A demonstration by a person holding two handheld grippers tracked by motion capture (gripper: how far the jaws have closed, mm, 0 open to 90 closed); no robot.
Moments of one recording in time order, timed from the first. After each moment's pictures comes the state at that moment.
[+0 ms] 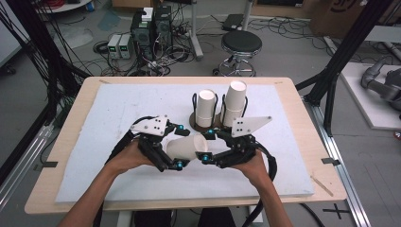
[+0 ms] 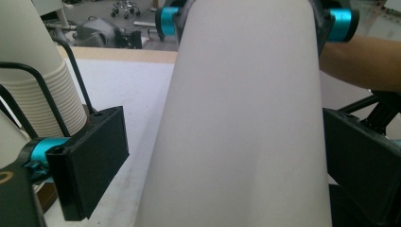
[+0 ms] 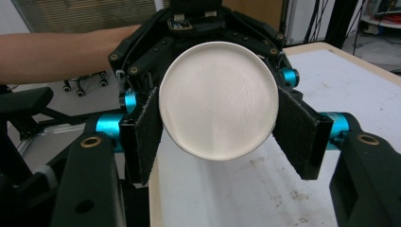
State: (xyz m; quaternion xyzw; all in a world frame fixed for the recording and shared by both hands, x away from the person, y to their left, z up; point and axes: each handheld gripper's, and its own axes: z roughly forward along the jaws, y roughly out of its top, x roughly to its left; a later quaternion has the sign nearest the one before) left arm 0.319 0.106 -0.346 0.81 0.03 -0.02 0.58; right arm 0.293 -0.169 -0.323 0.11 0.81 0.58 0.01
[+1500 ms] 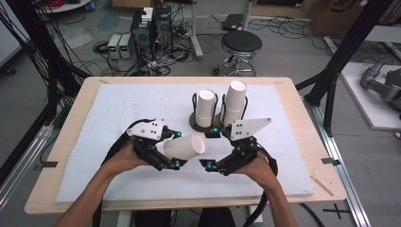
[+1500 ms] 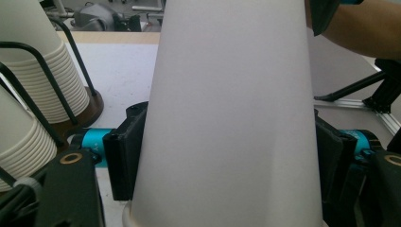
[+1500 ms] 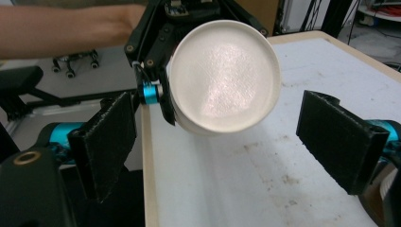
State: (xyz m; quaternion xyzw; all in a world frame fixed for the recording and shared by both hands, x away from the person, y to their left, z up) left arm 0.317 0.119 -0.349 0.83 0.02 0.00 0.55; right arm 0.289 -0.171 -0.321 0.10 0.83 0.55 0.03
